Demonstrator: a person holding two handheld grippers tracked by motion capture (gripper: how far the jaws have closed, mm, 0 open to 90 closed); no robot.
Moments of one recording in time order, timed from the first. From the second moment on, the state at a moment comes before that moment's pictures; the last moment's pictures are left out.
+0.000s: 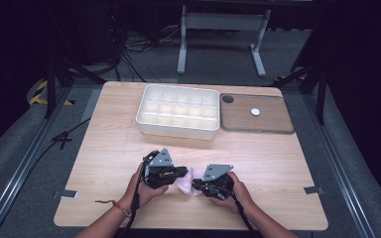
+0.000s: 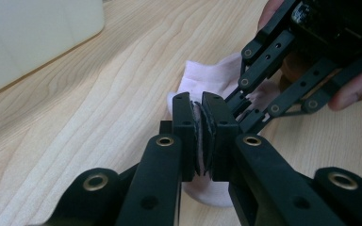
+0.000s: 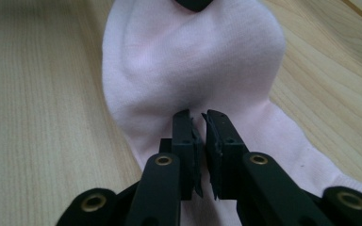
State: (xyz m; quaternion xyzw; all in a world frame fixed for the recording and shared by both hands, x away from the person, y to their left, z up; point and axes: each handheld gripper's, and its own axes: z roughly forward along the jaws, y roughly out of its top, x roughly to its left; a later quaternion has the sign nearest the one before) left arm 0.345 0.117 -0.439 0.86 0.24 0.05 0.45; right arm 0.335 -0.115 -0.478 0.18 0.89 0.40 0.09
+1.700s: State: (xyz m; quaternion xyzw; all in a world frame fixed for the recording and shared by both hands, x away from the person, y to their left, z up) left arm 0.349 0.113 -0.430 0.87 0.23 0.06 0.44; right arm 0.353 -0.182 -0.463 0.22 0.89 0.38 0.11
